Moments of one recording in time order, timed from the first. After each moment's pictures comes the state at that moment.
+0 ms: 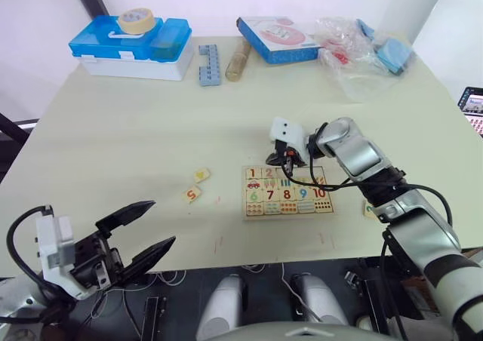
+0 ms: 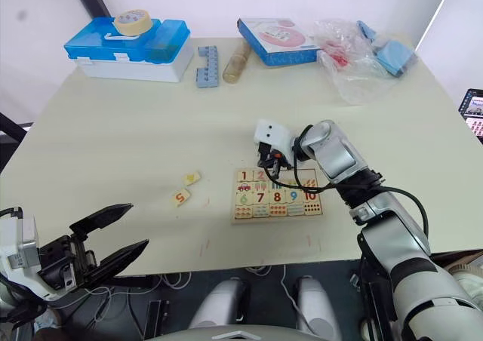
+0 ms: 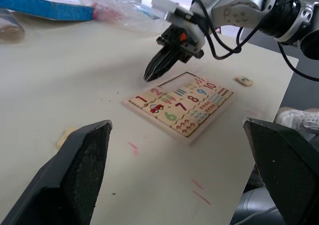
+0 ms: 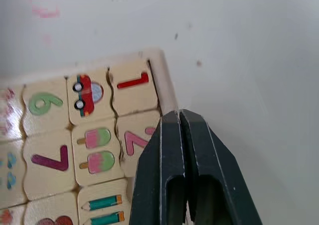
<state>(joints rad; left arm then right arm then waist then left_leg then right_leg) 0.57 0.59 0.62 -0.52 -0.82 0.23 -1.13 -0.87 -0.35 0.35 0.28 0.04 0.54 1.12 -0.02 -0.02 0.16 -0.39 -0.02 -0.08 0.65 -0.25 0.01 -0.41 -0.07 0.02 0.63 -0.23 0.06</state>
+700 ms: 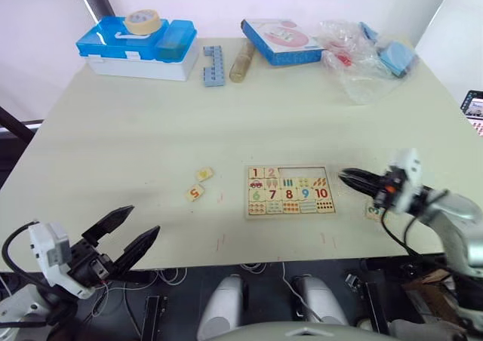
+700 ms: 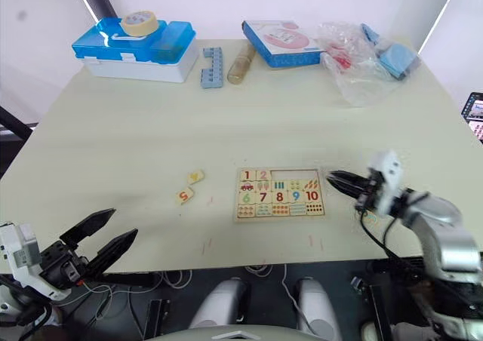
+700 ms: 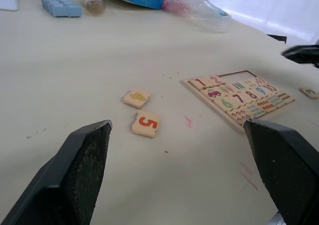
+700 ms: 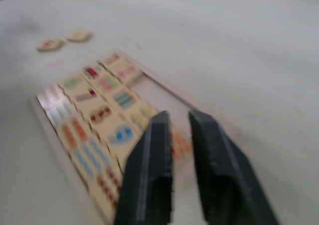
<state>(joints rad) 0.58 0.51 0.62 -0.40 -0.79 0.23 -1.01 -0.01 -0.58 -0.30 -0.18 0.45 0.39 1.05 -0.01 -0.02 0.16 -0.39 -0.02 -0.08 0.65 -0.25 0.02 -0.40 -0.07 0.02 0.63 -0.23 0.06</state>
